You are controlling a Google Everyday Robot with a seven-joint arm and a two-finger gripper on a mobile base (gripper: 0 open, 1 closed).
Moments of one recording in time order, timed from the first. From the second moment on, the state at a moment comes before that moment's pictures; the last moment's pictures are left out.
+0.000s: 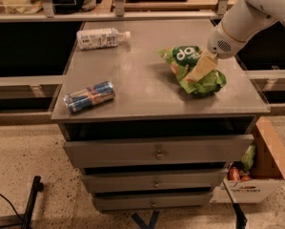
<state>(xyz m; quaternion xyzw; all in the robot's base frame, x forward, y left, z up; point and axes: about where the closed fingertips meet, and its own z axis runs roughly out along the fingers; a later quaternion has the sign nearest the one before) 0.643 -0.187 0.861 -0.50 0.84 0.06 0.21</state>
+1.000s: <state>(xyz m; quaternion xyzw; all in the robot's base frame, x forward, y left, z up) 0.641 -0.191 0.858 -0.50 0.84 0.06 0.19</state>
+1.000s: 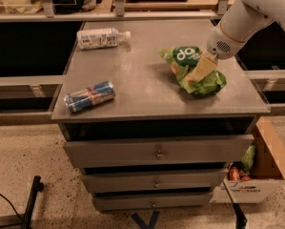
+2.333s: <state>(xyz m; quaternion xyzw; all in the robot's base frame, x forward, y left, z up) 0.640 -0.193 0.848 -0.51 0.84 0.07 0.16</state>
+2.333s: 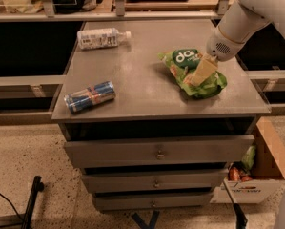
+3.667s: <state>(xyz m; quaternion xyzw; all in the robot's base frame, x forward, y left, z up) 0.635 -0.196 0.817 -0.51 0.85 0.08 0.10</state>
